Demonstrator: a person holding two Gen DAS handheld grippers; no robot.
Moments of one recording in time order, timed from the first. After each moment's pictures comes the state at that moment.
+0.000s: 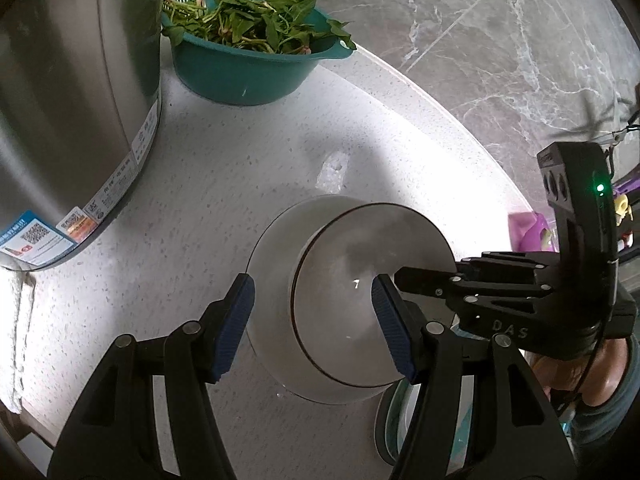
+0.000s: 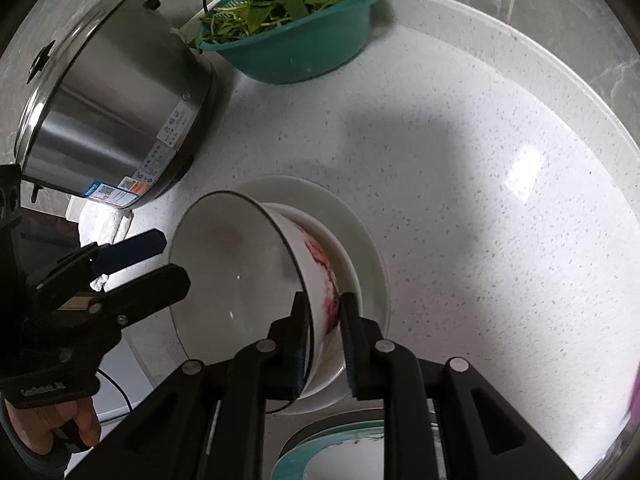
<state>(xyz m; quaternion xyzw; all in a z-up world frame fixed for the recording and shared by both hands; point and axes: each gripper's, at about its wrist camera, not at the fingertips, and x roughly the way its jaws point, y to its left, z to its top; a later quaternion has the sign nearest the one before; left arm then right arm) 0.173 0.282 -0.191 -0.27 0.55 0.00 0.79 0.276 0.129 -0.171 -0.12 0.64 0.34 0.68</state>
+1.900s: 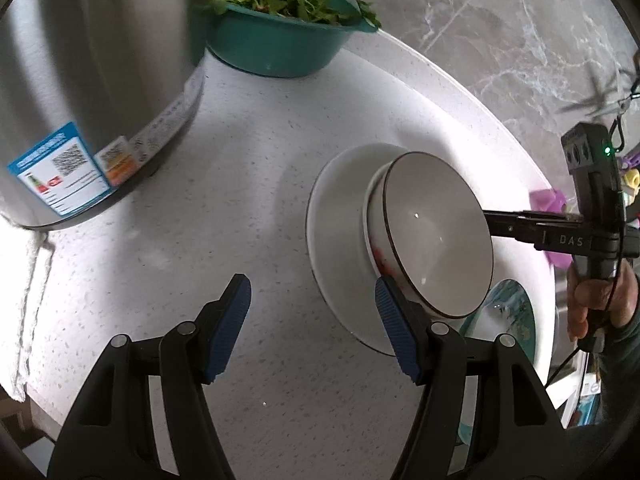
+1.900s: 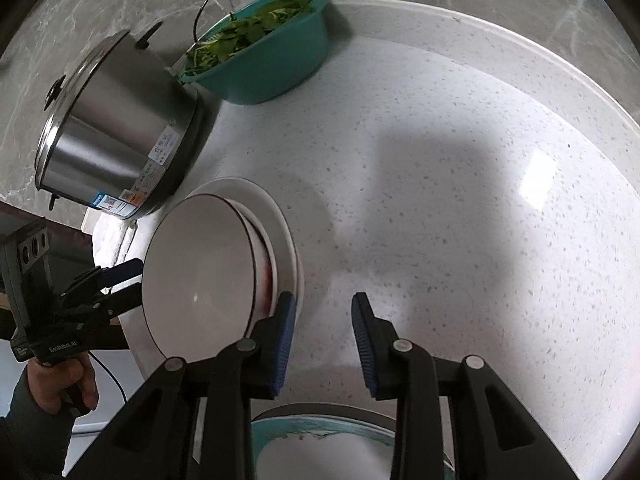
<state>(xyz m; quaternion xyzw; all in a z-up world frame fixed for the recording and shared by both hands) 0.143 0.287 -0.223 -0.24 0.55 0.01 0.80 0.296 0.053 -0.182 -0.06 0.62 0.37 0.69</state>
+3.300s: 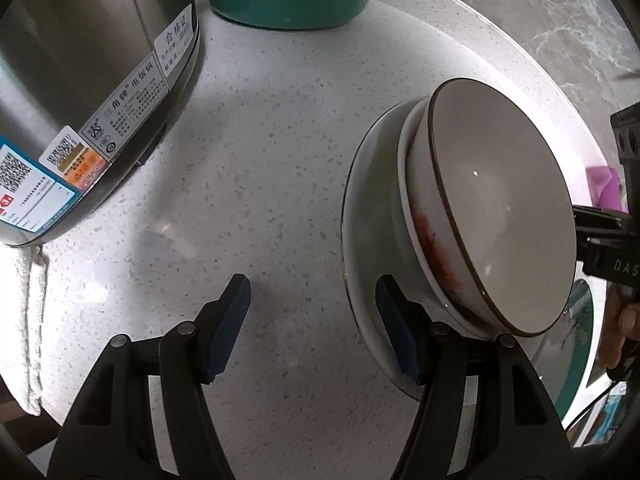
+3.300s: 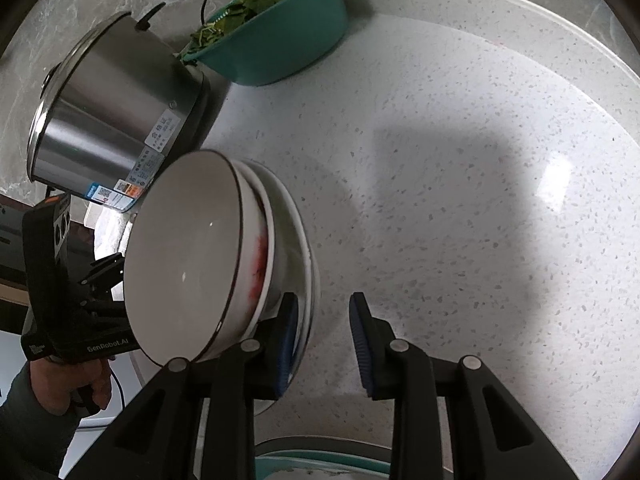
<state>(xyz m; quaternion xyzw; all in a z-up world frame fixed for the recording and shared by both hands) 0.199 0.266 -0.283 -0.19 0.62 0.06 0.76 0.295 0.076 -0.218 -0.05 0.62 0.40 0.67</state>
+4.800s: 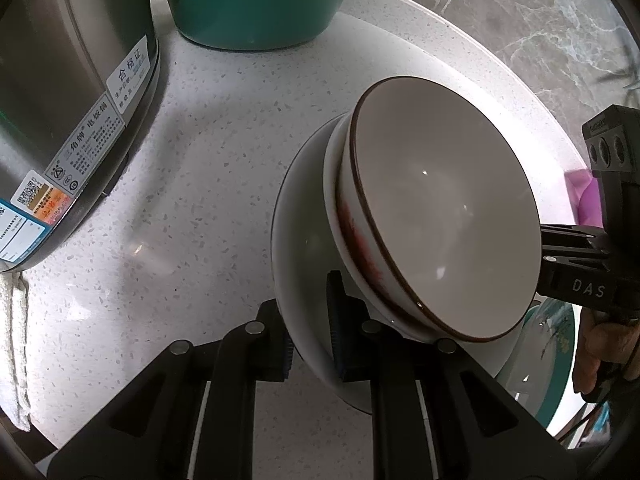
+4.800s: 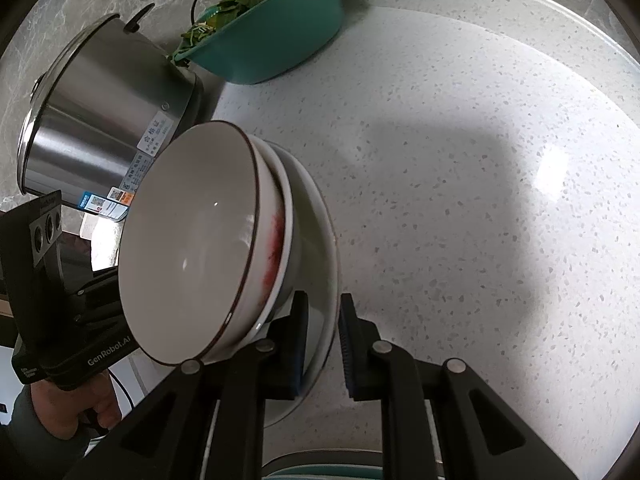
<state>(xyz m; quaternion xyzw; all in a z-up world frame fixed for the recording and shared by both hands) 0.217 0.259 -0.269 -0.20 0.59 0.02 0.78 0.291 0.080 -0.222 -0.03 0.62 0.38 0.68</state>
